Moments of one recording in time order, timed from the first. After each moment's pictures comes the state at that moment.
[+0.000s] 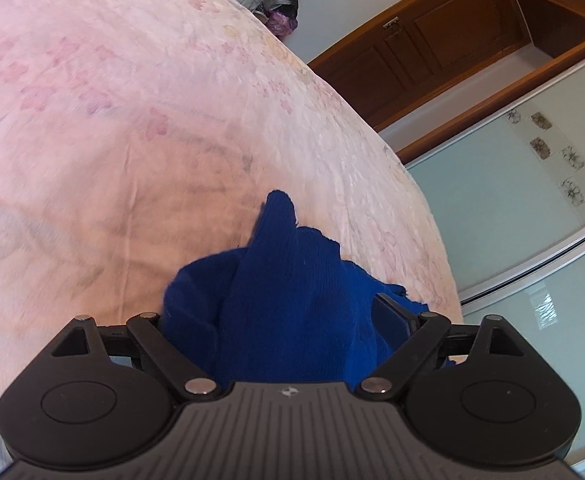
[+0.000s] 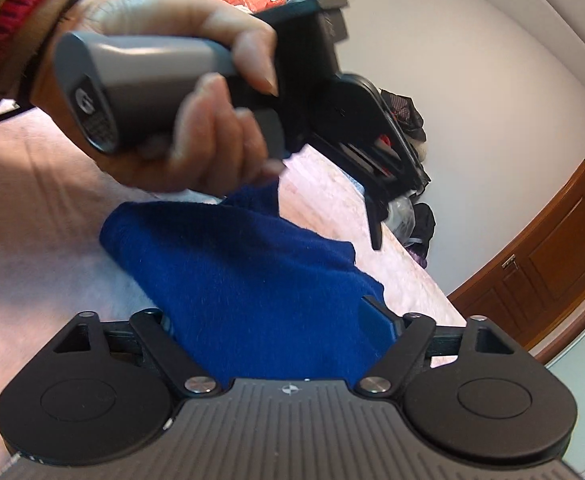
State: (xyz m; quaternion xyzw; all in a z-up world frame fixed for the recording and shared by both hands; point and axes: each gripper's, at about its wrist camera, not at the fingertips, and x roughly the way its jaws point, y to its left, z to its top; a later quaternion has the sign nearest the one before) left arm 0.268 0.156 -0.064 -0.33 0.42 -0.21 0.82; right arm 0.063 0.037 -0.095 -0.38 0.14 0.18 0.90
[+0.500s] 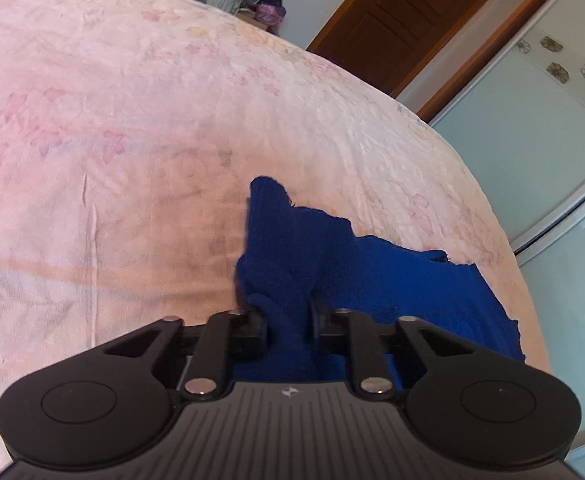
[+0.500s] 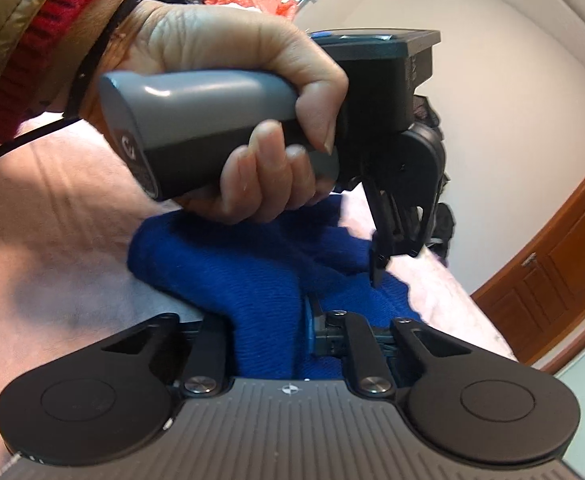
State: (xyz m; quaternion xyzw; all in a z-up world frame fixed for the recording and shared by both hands) left arm 0.273 0.119 -0.056 -0.21 0.43 -0.19 0.85; right arm 0.049 0.030 -0.091 -0.36 0.16 0.23 0.89
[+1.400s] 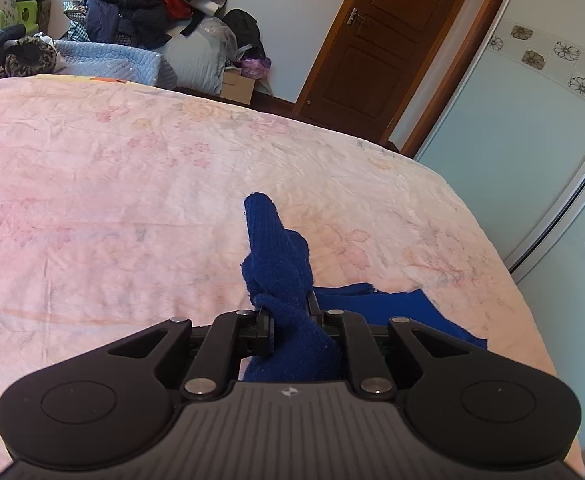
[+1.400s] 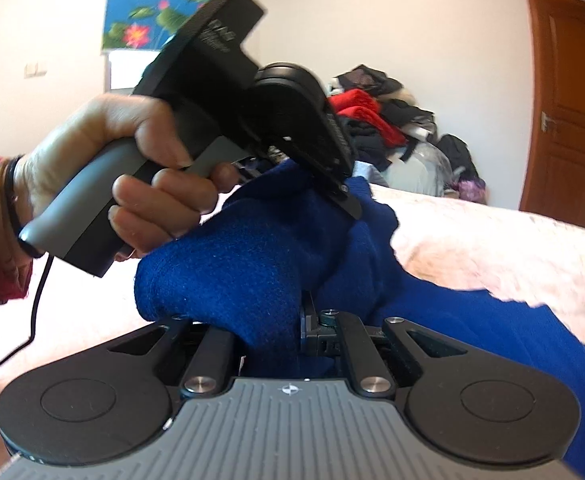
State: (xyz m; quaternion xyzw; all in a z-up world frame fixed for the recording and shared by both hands) left arm 0.228 0.024 0.035 -0.14 0.37 -0.16 0.91; right arm 0.050 -0.128 -0.025 -0.02 0.19 0.26 0.95
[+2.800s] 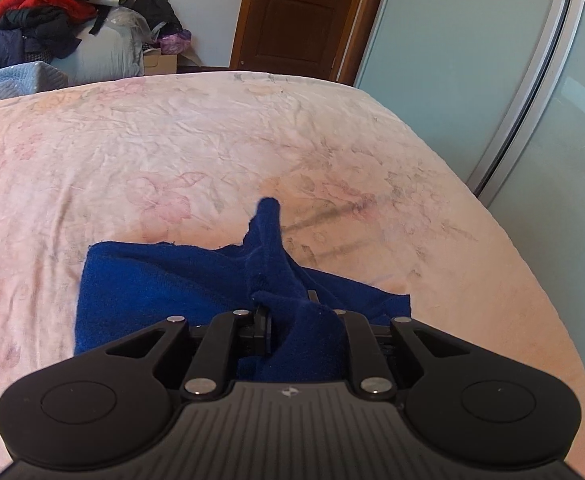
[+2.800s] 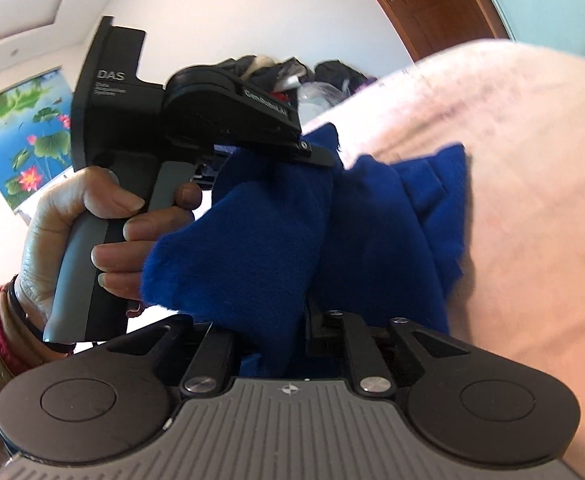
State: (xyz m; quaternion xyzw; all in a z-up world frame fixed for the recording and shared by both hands) left arm 0.232 -0.189 -0.003 -0.02 0.40 -0.22 0.89; right arm 0.050 -0.318 -0.109 0.28 0.27 0.17 0.91
